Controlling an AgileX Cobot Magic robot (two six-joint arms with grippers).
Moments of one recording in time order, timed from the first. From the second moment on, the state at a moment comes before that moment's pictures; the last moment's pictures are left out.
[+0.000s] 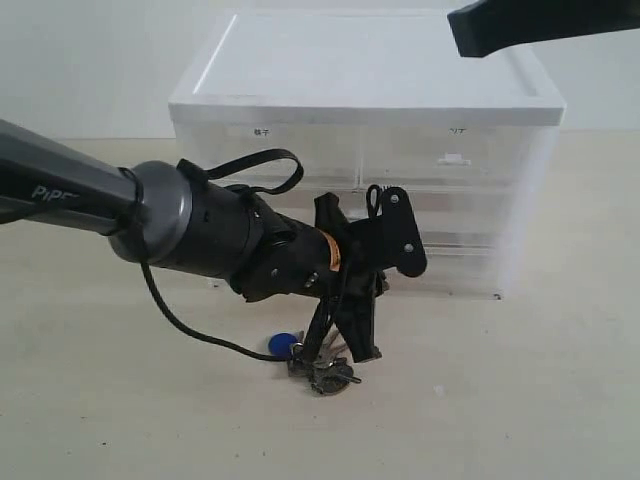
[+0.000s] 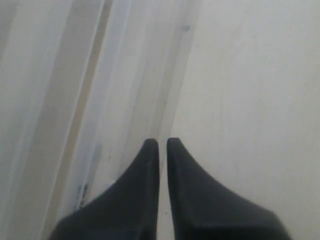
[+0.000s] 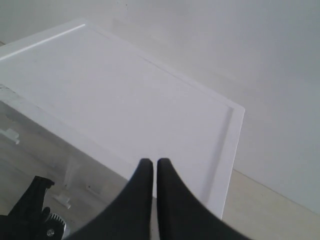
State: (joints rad) left arm -0.77 2.11 -1.21 0.16 0.00 0.52; right arm 0.83 1.08 -1.04 -0.96 0.66 0.71
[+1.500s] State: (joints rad) left arm -0.95 1.85 -1.11 0.21 -0.05 0.46; right arm 0.83 1.08 -1.04 -0.95 0.67 0.68
